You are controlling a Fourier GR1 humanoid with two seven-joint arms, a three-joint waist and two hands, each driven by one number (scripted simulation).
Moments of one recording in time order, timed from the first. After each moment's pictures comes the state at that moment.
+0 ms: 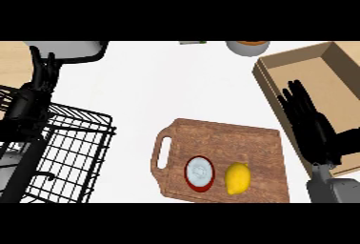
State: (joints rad) left arm -0.29 0.48 -0.06 -1.50 0.07 0.08 -0.11; right arm -0.12 -0.25 0.04 -1.58 -0.39 -0.09 0.10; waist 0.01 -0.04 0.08
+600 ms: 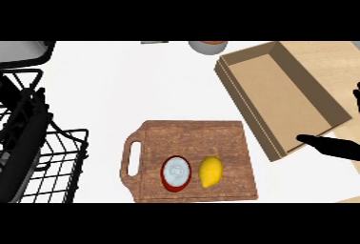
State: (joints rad) left arm -0.30 0.50 -0.15 -1.65 -0.10 0.53 1.21; right arm -0.05 -0.51 -0.04 -1.69 -0.04 -0.28 0.12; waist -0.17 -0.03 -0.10
